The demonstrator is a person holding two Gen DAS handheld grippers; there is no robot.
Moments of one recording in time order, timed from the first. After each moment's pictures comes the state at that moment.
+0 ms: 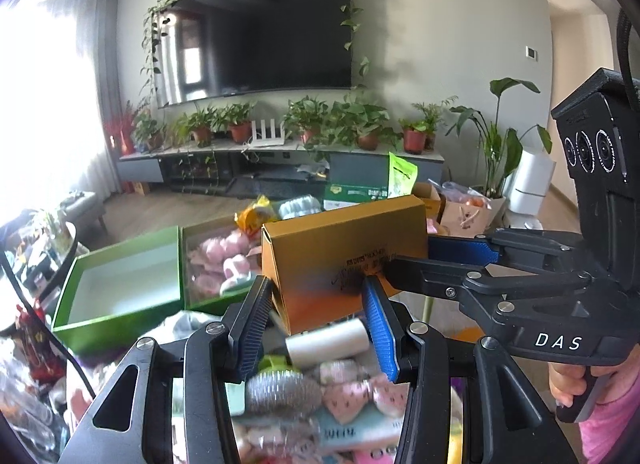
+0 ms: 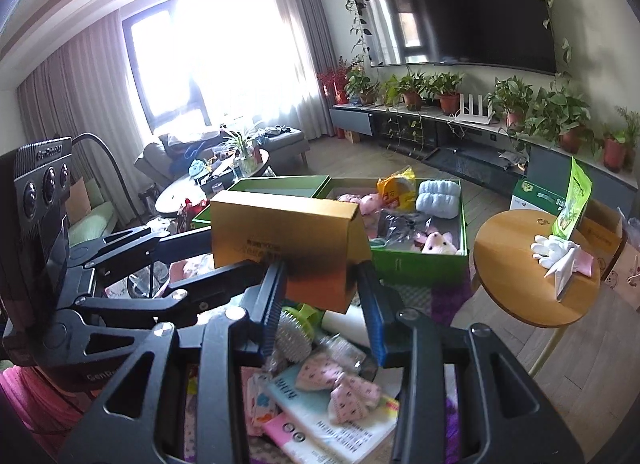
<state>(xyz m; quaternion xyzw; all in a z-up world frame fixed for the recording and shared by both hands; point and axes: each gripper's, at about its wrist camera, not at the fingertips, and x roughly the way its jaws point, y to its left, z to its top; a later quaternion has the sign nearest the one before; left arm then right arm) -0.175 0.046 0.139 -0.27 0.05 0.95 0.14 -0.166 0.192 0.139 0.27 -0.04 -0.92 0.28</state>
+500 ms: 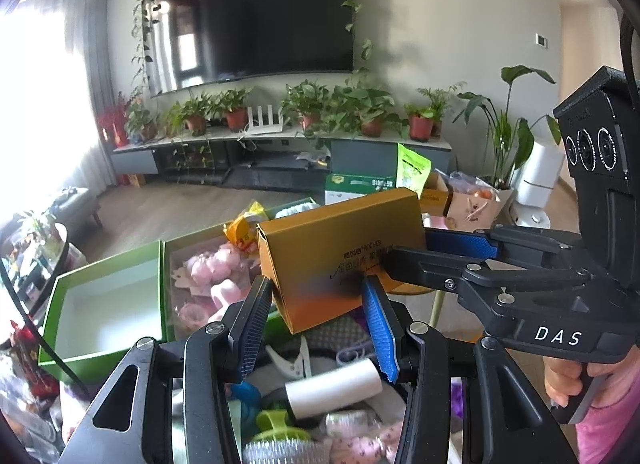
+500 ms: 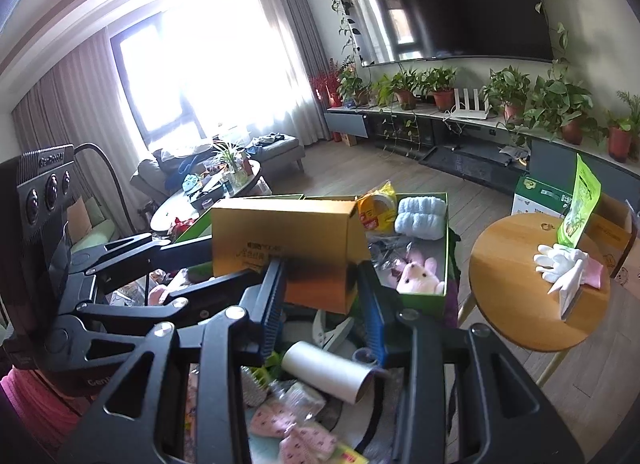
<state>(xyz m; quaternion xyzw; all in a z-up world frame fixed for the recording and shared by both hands) -0.253 0.067 0.134 -0.31 0.06 0.94 0.14 -0.240 0.217 0.134 0.28 -0.07 -0.92 0.28</state>
